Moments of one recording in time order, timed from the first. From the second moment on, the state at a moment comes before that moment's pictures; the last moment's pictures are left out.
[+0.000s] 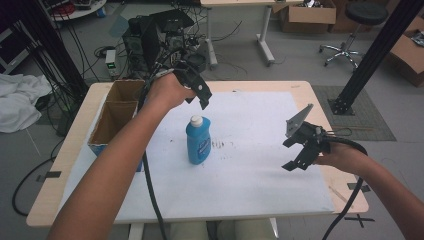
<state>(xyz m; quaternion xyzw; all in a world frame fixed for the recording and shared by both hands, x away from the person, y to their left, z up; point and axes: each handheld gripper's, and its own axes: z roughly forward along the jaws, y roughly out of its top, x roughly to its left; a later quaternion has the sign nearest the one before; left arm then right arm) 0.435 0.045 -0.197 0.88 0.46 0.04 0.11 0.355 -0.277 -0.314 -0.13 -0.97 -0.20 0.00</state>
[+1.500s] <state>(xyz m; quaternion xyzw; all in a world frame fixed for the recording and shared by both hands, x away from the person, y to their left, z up) 0.416 0.026 -0.258 0.88 0.47 0.01 0.06 0.351 -0.278 -0.316 -0.12 -0.97 -0.21 0.00</state>
